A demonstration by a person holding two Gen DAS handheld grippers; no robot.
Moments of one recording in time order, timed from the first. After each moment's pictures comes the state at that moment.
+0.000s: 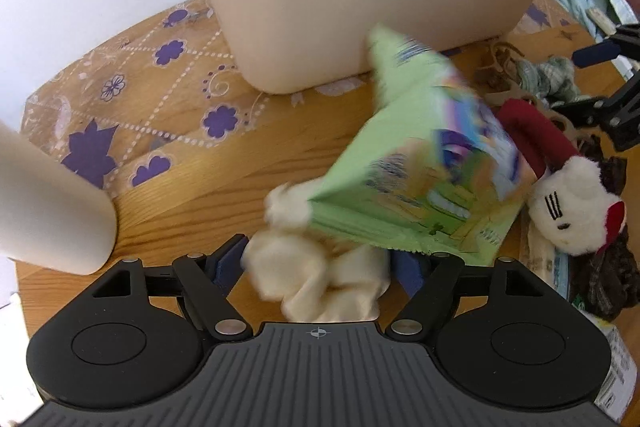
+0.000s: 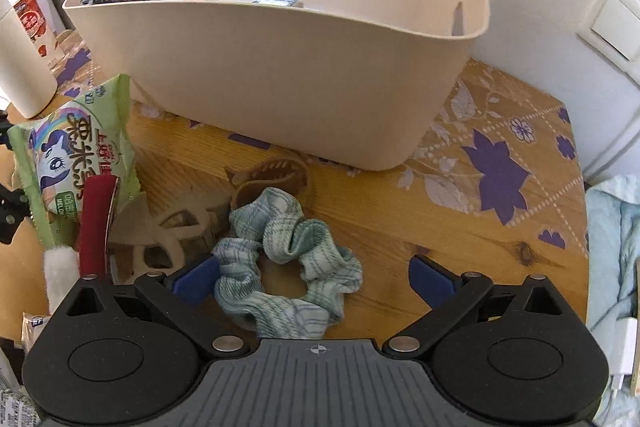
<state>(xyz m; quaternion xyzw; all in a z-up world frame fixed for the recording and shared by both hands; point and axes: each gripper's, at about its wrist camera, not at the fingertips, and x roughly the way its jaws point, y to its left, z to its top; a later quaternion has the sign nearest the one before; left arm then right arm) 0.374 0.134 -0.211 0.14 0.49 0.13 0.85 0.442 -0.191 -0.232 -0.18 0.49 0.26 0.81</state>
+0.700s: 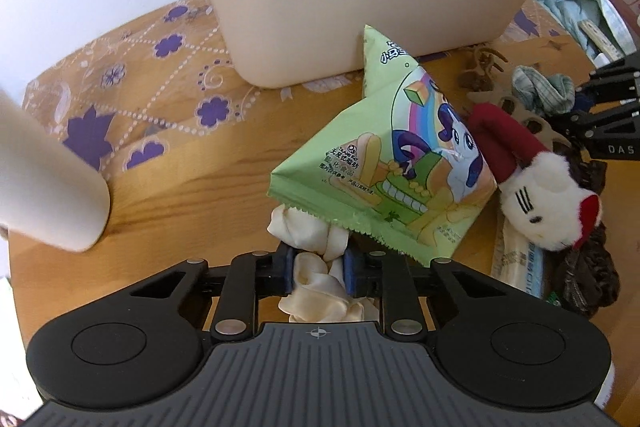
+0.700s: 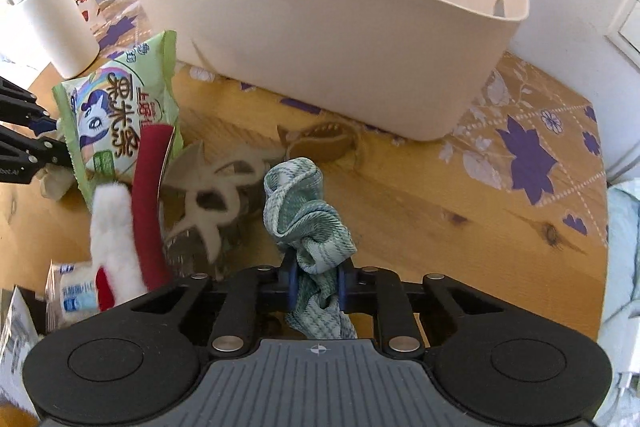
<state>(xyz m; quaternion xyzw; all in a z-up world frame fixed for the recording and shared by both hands) 0.358 0.123 -0.205 0.11 0.48 0.13 0.86 0.411 -0.196 -0.230 -0.20 0.50 0.31 0.78</state>
